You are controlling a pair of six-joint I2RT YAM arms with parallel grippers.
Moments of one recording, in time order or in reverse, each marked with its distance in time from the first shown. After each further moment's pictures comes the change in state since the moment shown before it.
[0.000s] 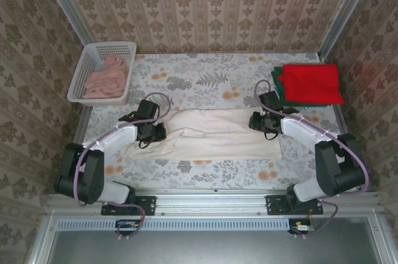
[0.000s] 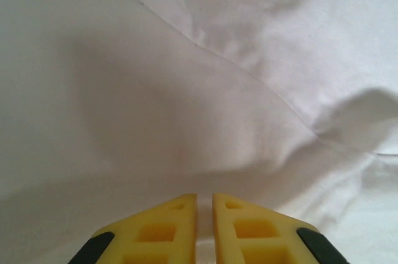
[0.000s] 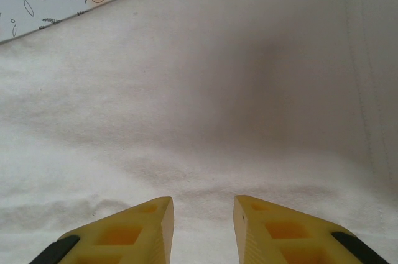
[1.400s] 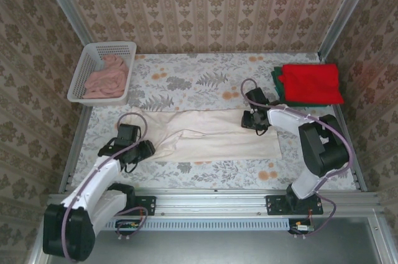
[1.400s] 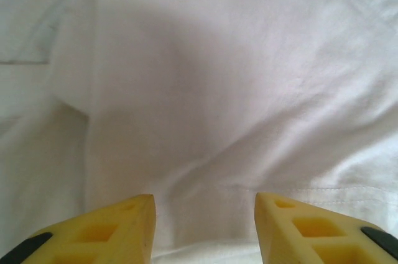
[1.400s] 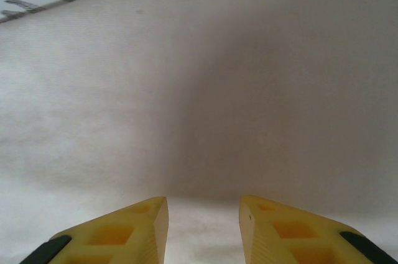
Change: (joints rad) left arm 0.135 -0.504 -0.303 -0.109 -0.044 -0.145; right arm 0.070 0.219 0.143 -0.038 0.066 -0.005
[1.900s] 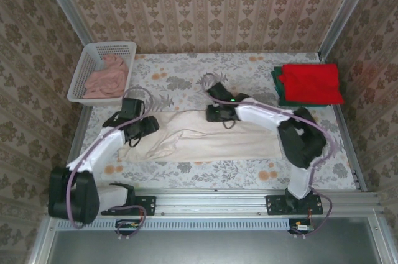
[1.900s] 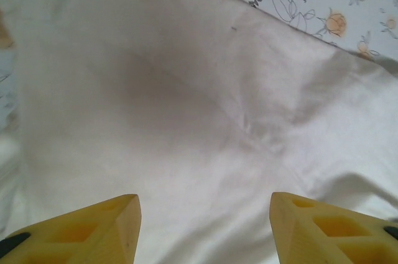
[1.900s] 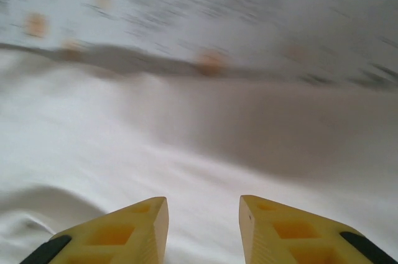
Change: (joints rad) left arm 0.002 0.394 0.320 0.100 -0.016 0.076; right arm 0.339 0.241 0.418 -0.008 0.021 0.025
